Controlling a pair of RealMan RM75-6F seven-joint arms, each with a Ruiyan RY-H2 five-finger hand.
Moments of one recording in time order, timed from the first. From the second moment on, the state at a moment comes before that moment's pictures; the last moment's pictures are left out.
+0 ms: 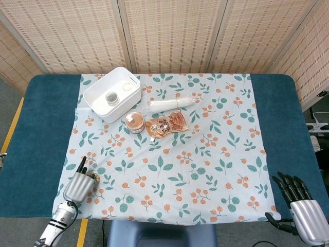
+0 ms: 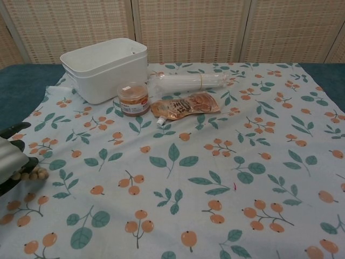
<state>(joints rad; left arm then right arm) 0.42 -2.18 -1.41 -1.29 0.77 -0.68 2.72 -0.11 -0.95 -0.13 -1.86 -1.79 1.60 -0.09</state>
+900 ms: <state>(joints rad) 0.01 -1.60 -1.35 -1.77 -0.72 0.71 1.22 -0.11 -0.95 -0.12 -1.86 -1.78 1.58 -0.09</state>
